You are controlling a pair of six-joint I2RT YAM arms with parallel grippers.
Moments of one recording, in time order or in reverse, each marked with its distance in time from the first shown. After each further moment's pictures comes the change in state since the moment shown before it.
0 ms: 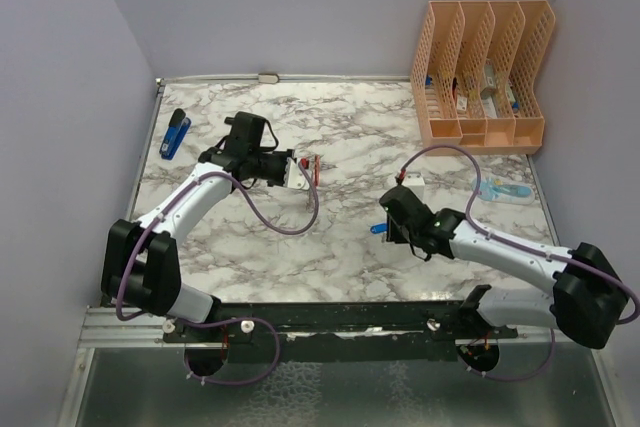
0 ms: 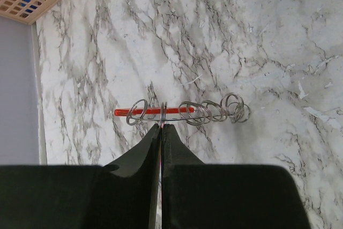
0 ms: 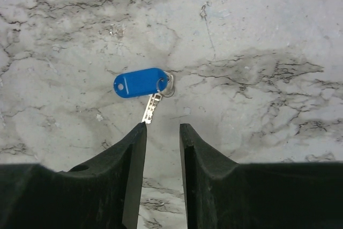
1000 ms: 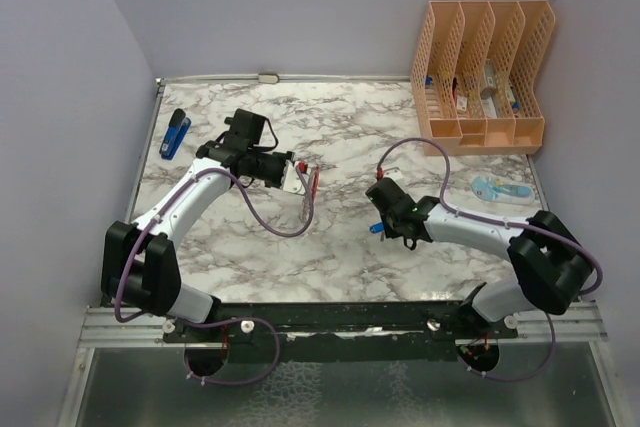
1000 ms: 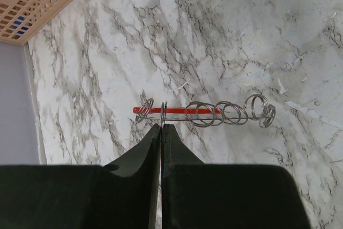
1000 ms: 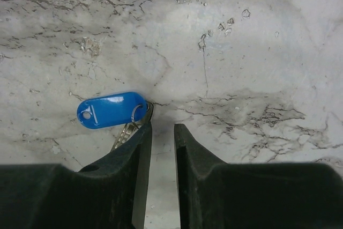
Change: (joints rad) left arm 0.000 0.002 0.069 -0.175 0.041 0.127; right arm -0.051 0.248 0.079 0.045 0.011 -0.263
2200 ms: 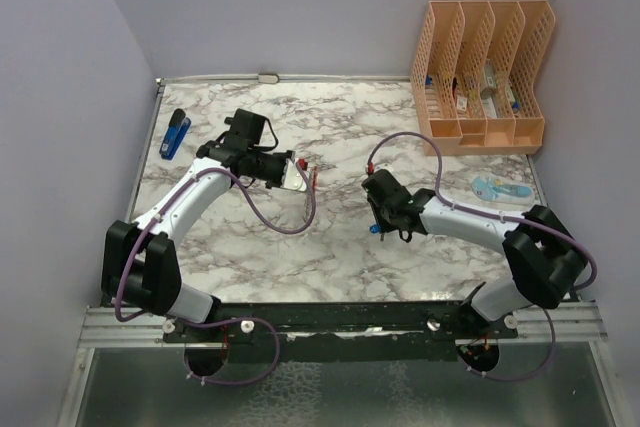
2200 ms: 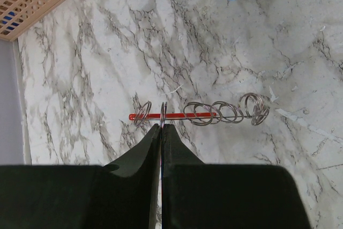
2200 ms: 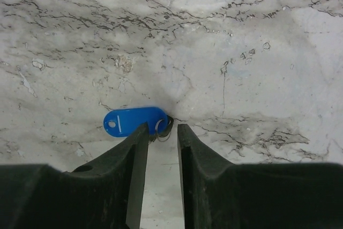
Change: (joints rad) left arm 0.000 0.003 0.000 0.002 0.018 -0.061; right arm -0.011 0.048 0.078 0.006 -0.066 -0.094
